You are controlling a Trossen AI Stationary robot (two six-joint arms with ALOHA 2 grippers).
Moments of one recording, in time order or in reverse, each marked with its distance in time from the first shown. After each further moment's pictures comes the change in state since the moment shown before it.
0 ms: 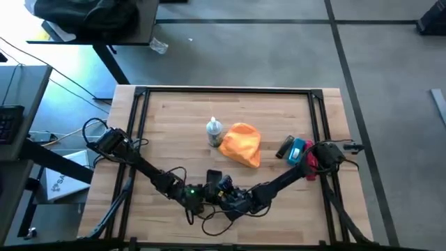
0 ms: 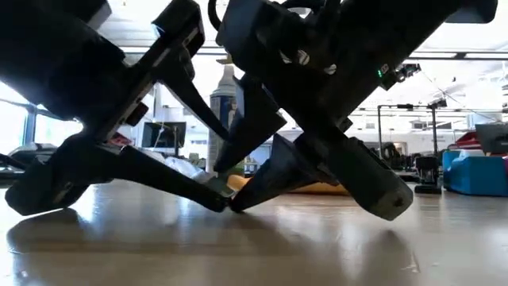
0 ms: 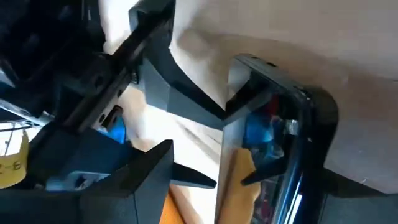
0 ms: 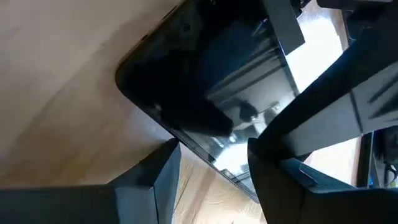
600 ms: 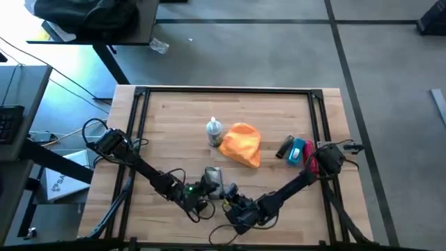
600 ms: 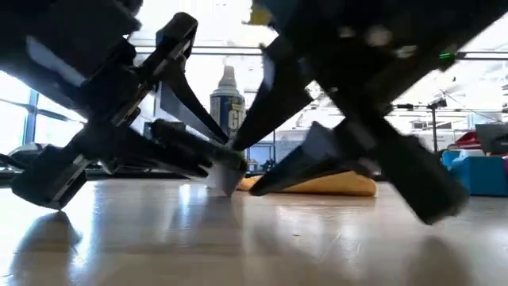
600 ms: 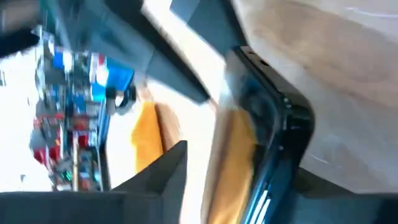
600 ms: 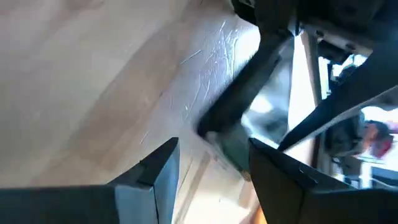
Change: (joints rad) left arm -0.028 0.000 0.000 -0.006 -0.180 -0.385; right arm 0.111 0.000 0.003 -0.042 0.250 -0.015
